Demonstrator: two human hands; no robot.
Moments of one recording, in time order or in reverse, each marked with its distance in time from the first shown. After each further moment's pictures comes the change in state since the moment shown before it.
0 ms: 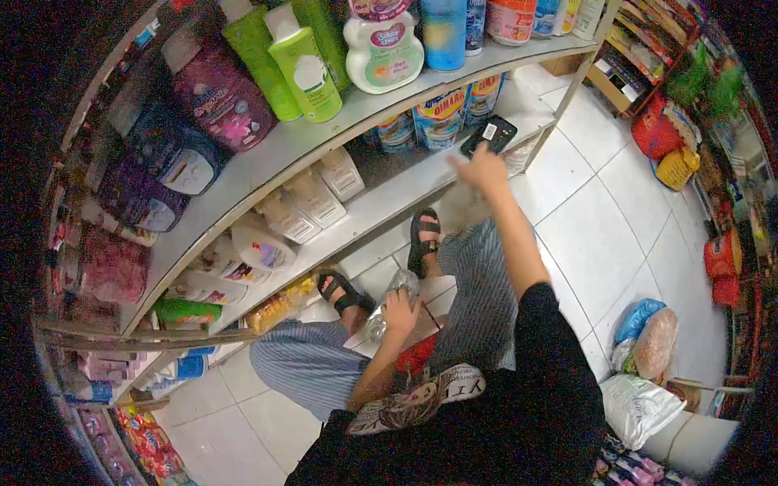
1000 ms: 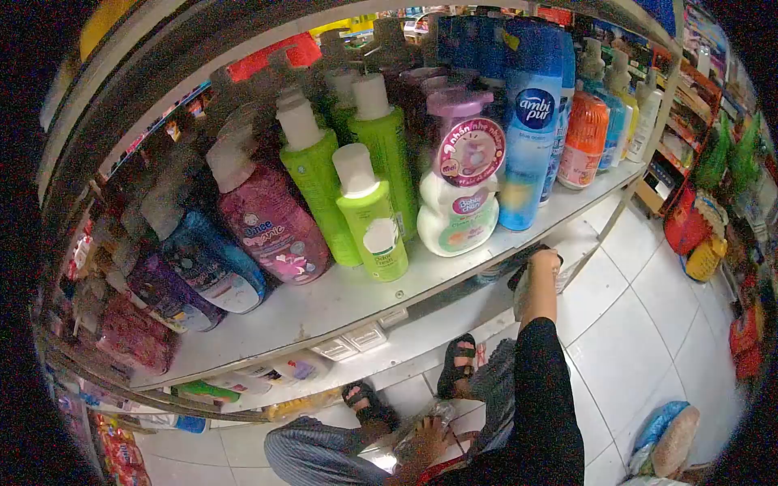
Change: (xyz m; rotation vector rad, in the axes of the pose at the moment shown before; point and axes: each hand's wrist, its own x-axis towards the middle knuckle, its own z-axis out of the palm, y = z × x) left_hand -0.003 -0.015 0.037 0.013 -0.114 0.152; right_hand 0.217 0.060 0.063 -0.135 -0.229 0.553
